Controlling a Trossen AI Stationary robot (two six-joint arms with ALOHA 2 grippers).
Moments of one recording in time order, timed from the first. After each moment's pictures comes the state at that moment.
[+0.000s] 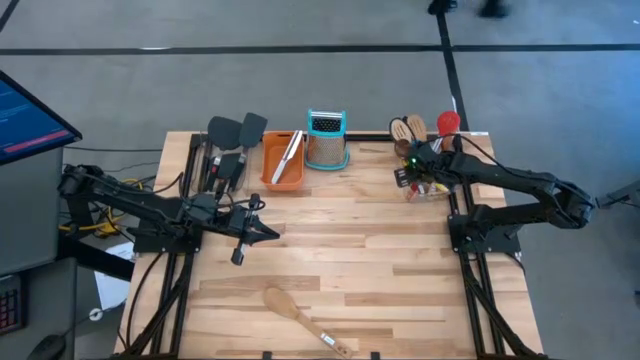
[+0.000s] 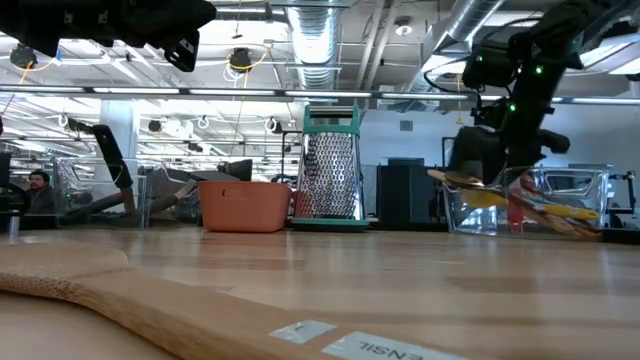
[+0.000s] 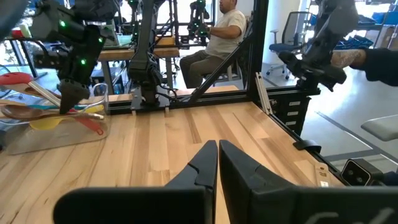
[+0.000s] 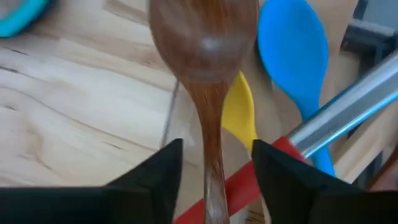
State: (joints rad) left arm -0.21 0.88 0.33 0.48 -0.02 0.02; right arm -0.57 1.12 0.65 -0.63 0.39 0.56
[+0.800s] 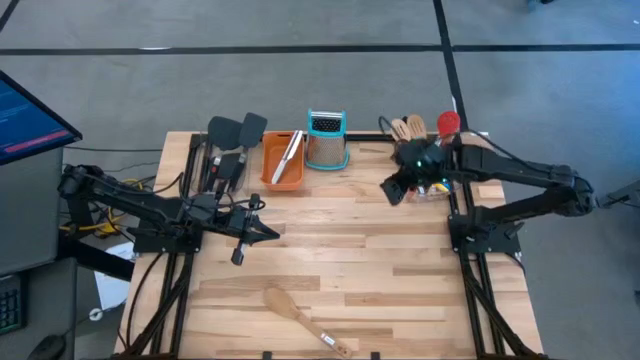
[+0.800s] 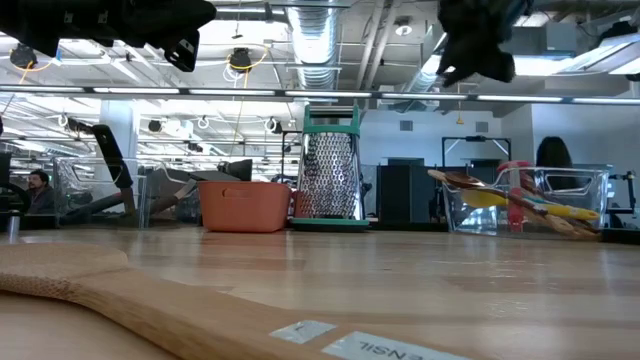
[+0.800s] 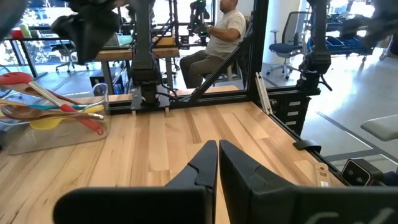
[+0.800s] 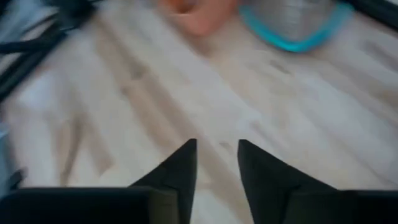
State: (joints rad) left arm -0.21 0.88 0.33 0.48 -0.02 0.02; right arm -0.21 1.12 1.10 -0.83 0.05 0.57
